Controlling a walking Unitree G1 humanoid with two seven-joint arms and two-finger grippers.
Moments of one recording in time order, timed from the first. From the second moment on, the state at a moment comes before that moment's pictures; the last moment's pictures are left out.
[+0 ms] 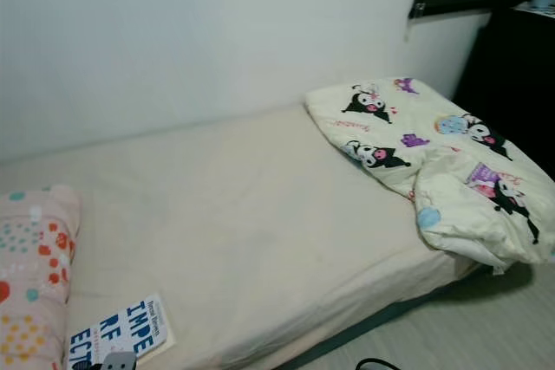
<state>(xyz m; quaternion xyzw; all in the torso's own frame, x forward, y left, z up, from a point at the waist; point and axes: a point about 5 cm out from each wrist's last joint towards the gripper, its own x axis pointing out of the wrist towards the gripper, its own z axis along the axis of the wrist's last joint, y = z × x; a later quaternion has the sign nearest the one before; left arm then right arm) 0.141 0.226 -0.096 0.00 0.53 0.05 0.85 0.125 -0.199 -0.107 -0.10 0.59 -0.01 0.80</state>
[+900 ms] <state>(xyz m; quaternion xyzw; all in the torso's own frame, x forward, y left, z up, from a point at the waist) 0.143 0.220 -0.096 -0.03 0.51 0.04 0.86 0.202 -0.191 -0.075 -0.15 0.46 0.04 0.87</state>
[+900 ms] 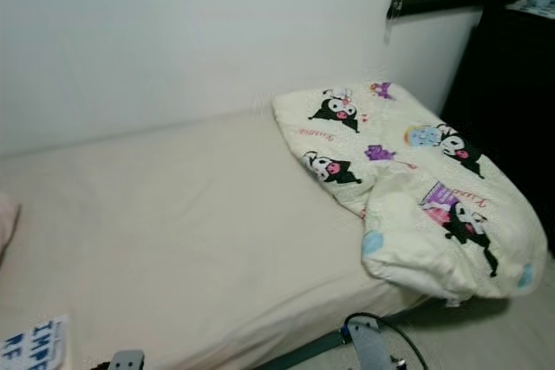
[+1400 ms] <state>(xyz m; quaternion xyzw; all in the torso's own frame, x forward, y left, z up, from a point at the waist) 0.145 0.217 -0.094 -0.07 0.48 0.05 0.87 0.205 -0.181 -0.074 -0.13 0.46 0.05 0.88</state>
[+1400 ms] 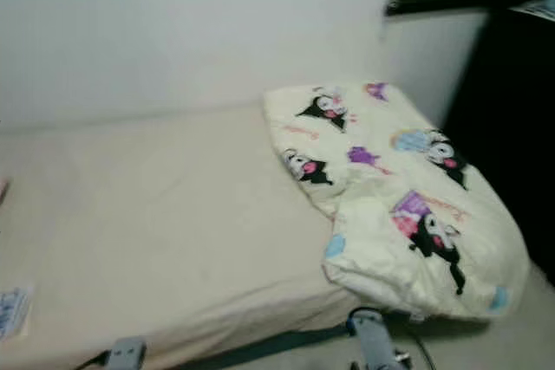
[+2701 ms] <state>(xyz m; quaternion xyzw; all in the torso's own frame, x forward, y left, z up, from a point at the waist) 0.257 0.179 -0.037 -0.12 0.34 -0.03 0.93 0.203 -0.202 -0.073 -0.15 0.46 0.00 0.87</state>
